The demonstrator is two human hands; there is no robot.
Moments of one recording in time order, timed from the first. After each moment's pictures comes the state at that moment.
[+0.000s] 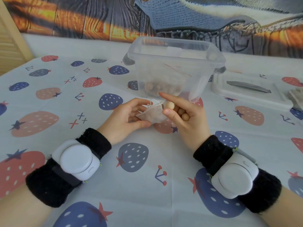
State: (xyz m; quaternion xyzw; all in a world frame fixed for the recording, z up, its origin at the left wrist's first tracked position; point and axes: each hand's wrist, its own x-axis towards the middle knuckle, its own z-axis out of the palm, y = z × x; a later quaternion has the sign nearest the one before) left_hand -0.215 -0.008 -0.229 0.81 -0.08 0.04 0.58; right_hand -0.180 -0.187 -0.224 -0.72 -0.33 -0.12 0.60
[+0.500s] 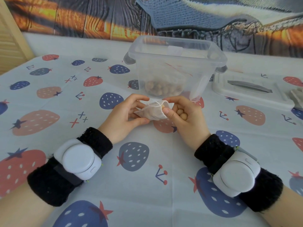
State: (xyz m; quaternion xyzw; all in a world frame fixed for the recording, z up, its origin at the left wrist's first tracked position) left_hand -0.213 -0.005 -0.233 0.84 -0.08 0.09 0.54; right_hand -0.175 -0.187 -0.226 -0.76 -0.28 -0.06 0.58
